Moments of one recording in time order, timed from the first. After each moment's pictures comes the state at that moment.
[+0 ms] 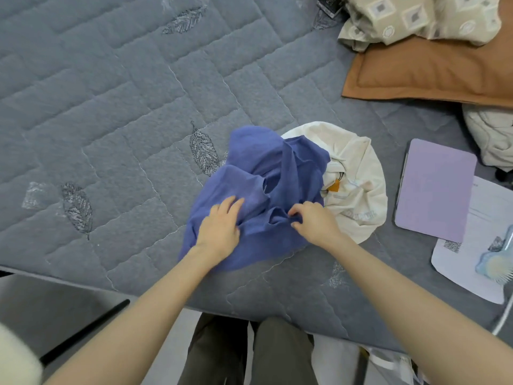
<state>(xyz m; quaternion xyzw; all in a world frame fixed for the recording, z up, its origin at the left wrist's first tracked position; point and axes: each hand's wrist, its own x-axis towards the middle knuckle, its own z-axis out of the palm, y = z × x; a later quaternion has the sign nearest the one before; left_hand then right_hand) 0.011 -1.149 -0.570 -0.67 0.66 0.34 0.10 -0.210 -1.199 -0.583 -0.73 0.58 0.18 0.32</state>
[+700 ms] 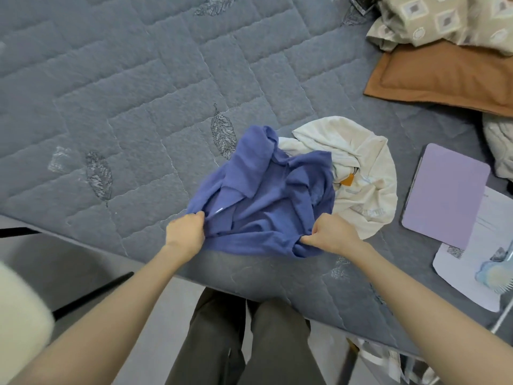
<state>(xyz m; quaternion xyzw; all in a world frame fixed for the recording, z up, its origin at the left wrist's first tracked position) 0.080 -1.086 -0.577 -0.73 0.58 0.27 0.23 -0.216 -1.169 -0.551 -0.68 0.56 0.27 0.38</state>
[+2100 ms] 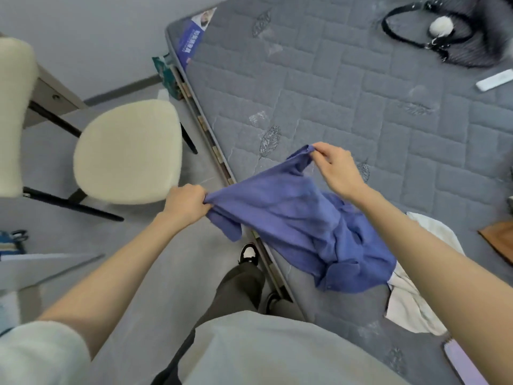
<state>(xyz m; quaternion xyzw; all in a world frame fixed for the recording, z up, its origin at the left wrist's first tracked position) 0.195 -0.837 -0.405 -0.92 0.33 0.20 0.07 0.063 -1.116 -0.374 -0.89 0.23 -0.04 0.40</state>
